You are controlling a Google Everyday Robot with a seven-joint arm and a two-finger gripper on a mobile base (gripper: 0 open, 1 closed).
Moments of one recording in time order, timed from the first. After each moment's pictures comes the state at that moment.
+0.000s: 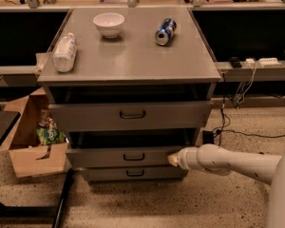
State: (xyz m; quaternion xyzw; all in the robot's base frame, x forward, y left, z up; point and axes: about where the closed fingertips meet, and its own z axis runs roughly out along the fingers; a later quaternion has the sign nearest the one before) arm 0.616 -0.160 0.411 -0.21 0.91 0.16 0.32
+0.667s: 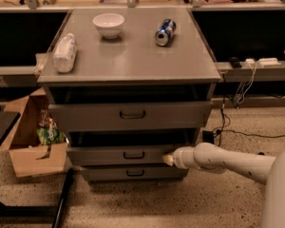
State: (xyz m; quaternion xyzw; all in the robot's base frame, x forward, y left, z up) arm 0.627 -0.139 0.397 -0.21 0.91 0.19 0.31
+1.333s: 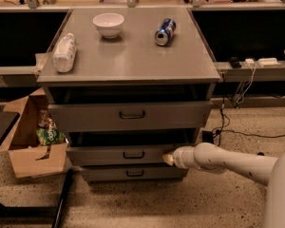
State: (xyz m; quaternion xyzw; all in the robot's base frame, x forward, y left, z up) arm 0.628 -0.140 0.400 -0.21 0.90 0.19 0.32
